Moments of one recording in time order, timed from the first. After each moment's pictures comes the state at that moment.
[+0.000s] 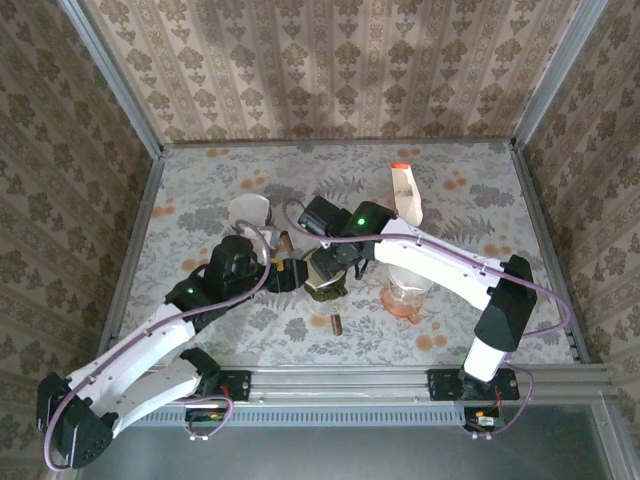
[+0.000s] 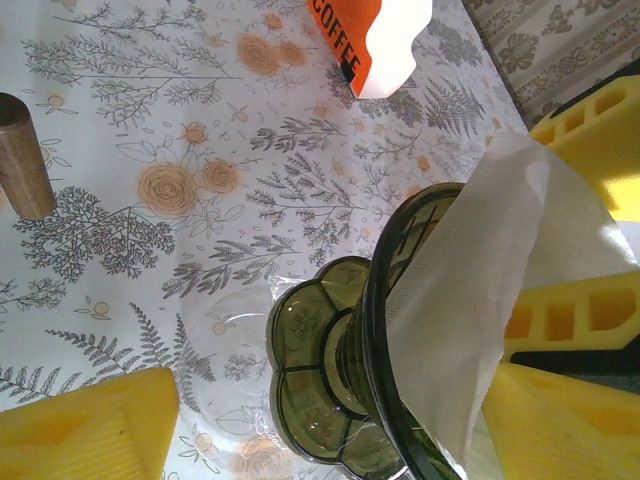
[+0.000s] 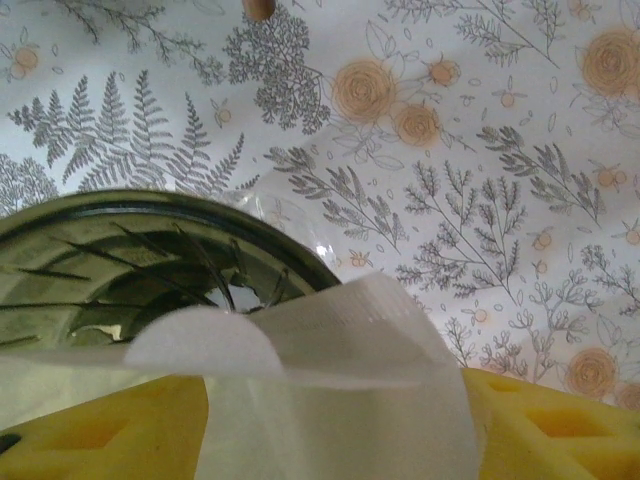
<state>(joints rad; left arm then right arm) -0.72 0.86 0.64 -0.34 0.22 -0.58 0.93 1.72 1.64 -1.14 0.20 0.27</state>
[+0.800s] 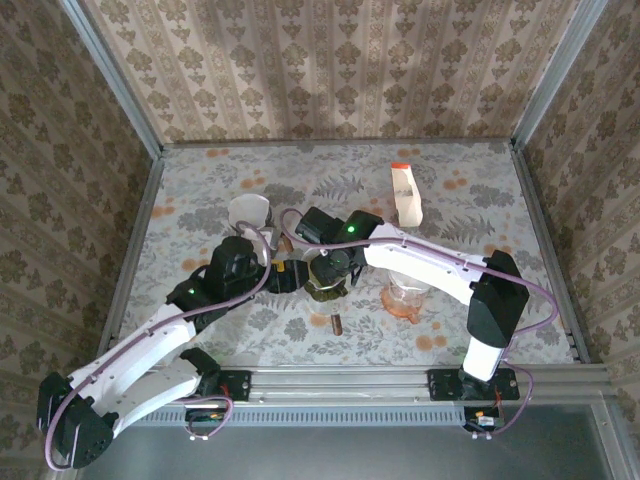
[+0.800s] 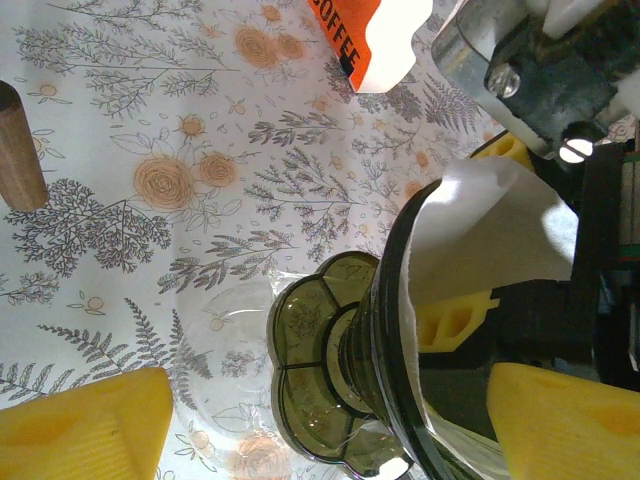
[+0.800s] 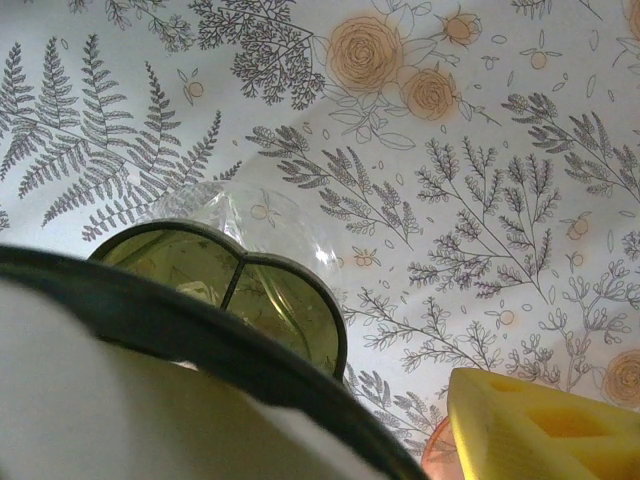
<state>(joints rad) -0.72 0.86 0.62 -0.32 0.23 -0.59 0.93 1.76 1.54 -1.06 0.21 0.31</state>
